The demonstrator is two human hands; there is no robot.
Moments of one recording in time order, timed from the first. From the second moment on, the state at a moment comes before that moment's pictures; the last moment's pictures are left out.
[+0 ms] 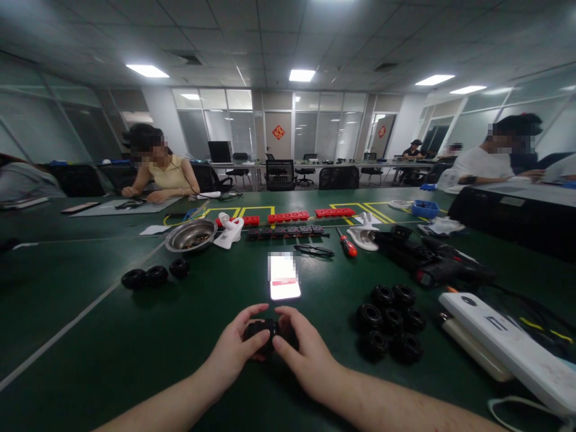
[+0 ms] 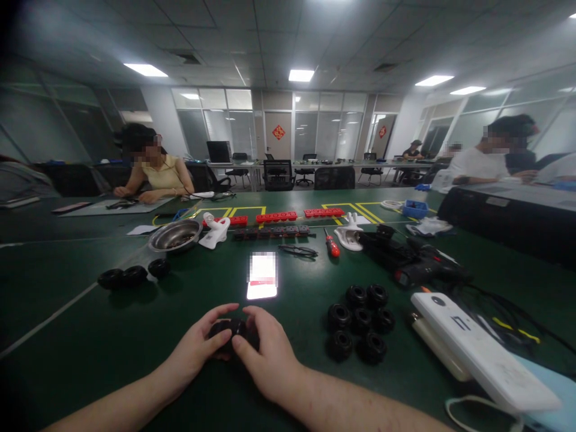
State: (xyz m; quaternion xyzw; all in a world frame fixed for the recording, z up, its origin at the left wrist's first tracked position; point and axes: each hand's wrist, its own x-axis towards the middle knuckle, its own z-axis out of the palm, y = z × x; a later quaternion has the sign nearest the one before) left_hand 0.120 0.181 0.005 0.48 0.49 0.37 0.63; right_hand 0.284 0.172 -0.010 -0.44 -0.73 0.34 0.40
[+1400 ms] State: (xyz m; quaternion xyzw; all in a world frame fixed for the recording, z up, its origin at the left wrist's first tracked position) left_hand 0.119 0.185 -0.003 0.48 0.47 0.38 0.63; right_hand 0.284 0.173 -0.012 -0.43 -0.73 0.34 0.41
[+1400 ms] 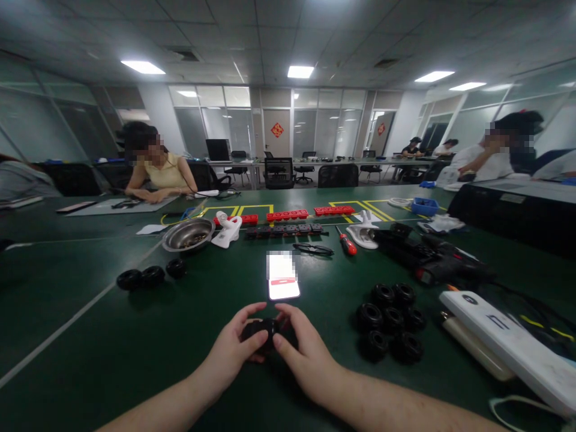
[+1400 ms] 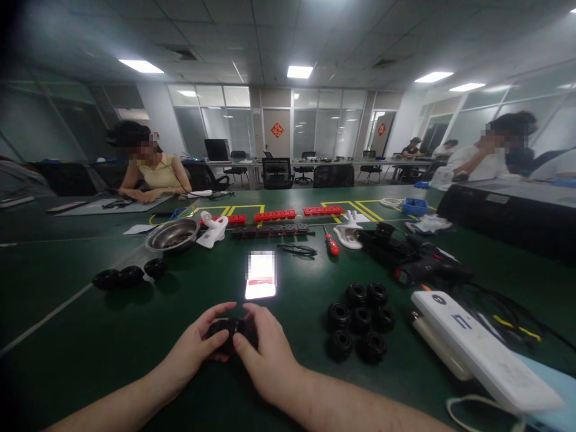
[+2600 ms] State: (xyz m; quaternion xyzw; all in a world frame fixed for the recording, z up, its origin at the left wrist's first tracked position) left_hand 0.117 0.185 0.000 0.49 0.48 0.36 0.63; right_hand 0.284 0.171 -0.006 -0.42 -0.76 0.31 0.38
